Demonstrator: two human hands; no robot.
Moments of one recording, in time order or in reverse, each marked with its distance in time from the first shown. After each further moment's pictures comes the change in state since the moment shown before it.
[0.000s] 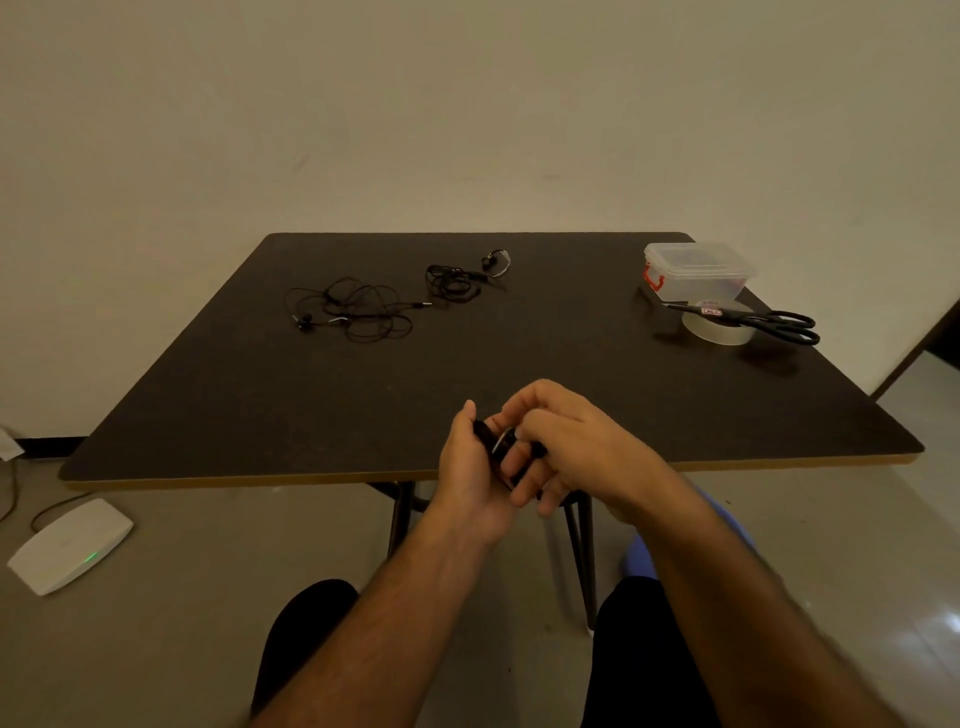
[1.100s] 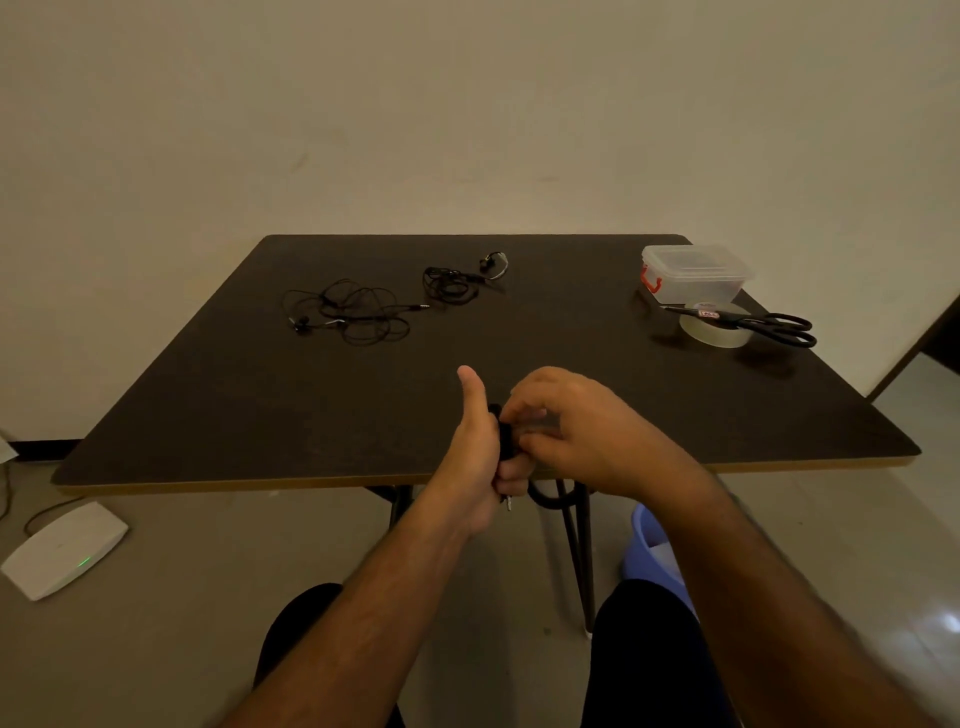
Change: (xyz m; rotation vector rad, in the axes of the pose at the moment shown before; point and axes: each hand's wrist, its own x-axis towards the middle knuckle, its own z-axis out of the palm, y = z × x) left_hand 0.005 0.011 0.003 0.415 -0.191 0.098; right_hand 0.022 0.008 -0.025 -0.819 0.069 -0.437
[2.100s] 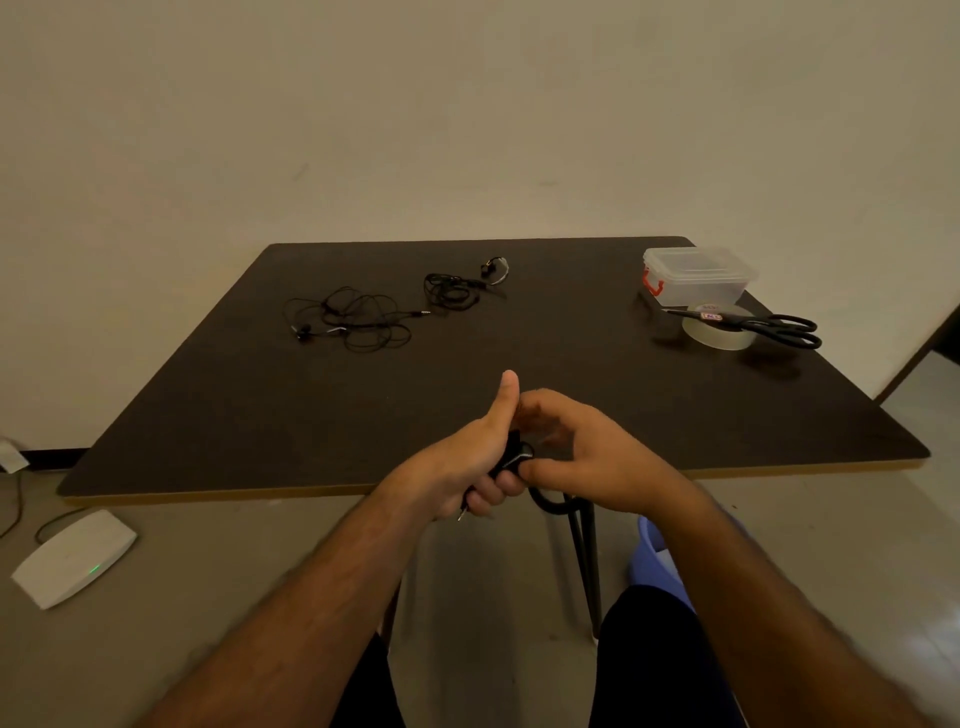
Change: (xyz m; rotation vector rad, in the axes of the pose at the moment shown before) left_hand 0.004 0.027 -0.012 0.559 -0.167 -0.282; right_hand -0.004 0.037 0.024 0.484 -0.018 -0.070
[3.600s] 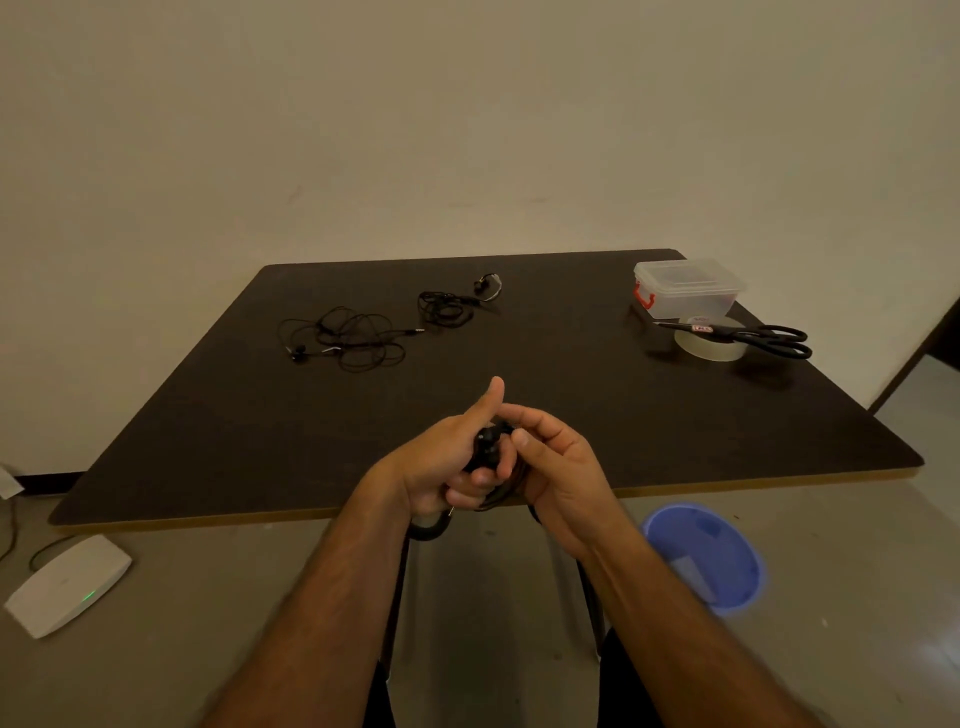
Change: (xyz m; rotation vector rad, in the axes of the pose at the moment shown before) left_hand -0.006 0.008 -0.018 -0.097 -0.108 0.205; right_hand 0.016 0.025 0.052 1.083 0.330 -0.013
